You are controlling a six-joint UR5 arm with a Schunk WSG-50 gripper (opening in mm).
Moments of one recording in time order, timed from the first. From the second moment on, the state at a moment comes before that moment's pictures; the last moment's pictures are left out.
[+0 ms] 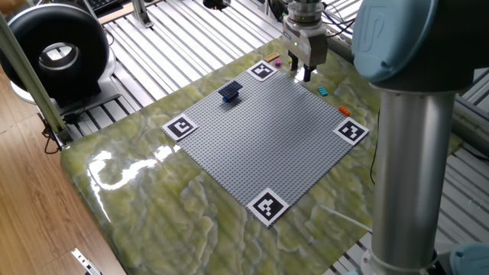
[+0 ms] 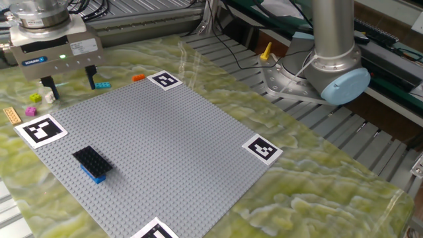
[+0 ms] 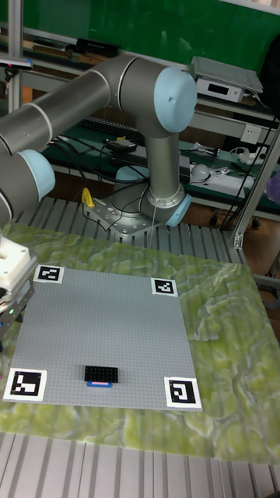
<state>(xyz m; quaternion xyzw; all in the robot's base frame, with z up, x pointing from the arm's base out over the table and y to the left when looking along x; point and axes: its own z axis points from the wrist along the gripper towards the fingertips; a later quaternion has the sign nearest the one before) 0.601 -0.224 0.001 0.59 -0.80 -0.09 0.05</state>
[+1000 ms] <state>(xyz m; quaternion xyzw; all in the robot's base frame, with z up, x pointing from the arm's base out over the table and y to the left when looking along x) 0.640 -0.242 0.013 0.62 -0.78 -0.01 0.05</state>
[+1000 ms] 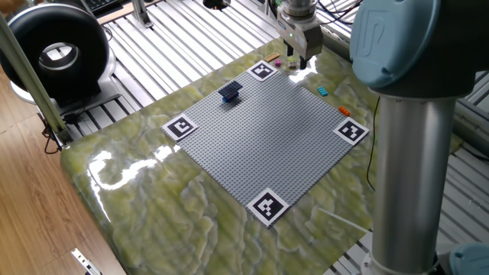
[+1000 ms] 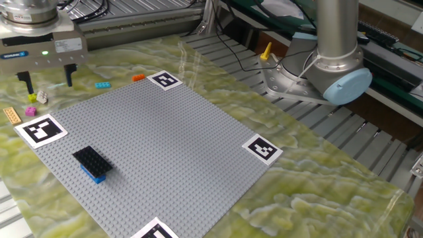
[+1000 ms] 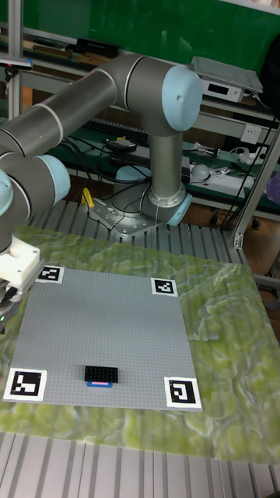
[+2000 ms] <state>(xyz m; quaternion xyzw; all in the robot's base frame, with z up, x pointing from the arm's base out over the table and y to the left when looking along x) 0.631 -0.237 0.008 0.60 -0.80 -0.03 0.05</state>
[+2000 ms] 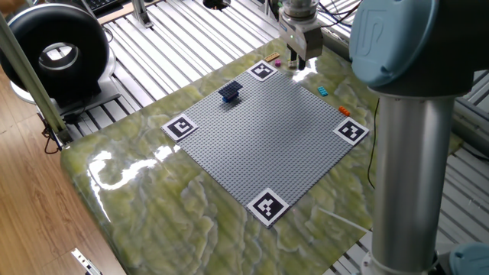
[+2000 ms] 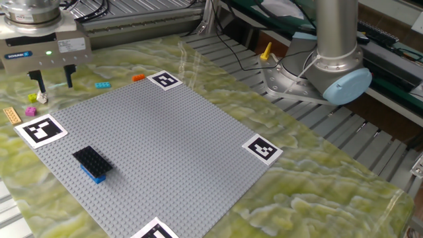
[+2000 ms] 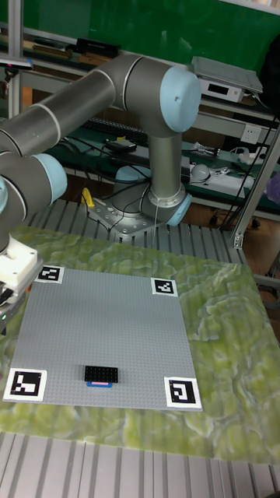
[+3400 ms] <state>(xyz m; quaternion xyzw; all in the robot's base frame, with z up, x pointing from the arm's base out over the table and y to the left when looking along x) 0.634 -0.234 0.007 0.61 -0.79 -0.04 0.05</state>
